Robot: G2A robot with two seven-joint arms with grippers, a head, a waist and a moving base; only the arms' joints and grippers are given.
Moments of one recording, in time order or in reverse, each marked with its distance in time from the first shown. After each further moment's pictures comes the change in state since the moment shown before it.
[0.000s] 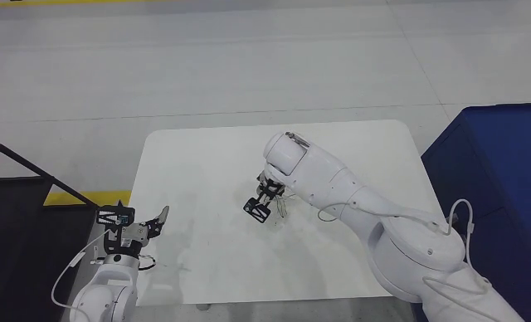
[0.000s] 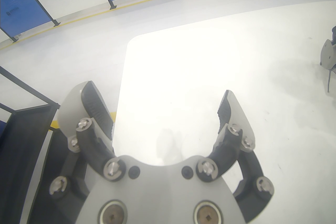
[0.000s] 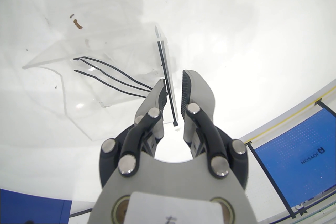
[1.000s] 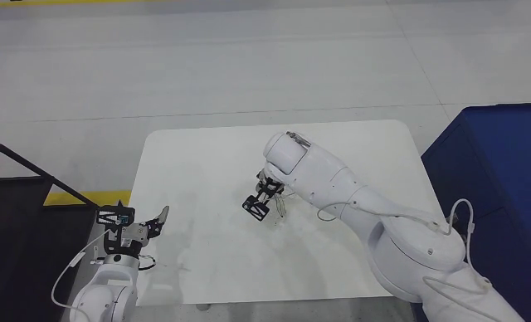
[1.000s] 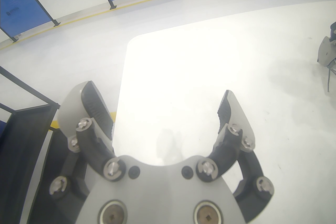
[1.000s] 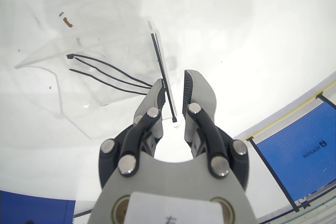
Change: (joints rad) left arm 0.000 0.000 0.000 0.000 0.000 0.000 0.000; right arm 0.003 0.000 0.006 -0.001 0.057 0.004 0.063
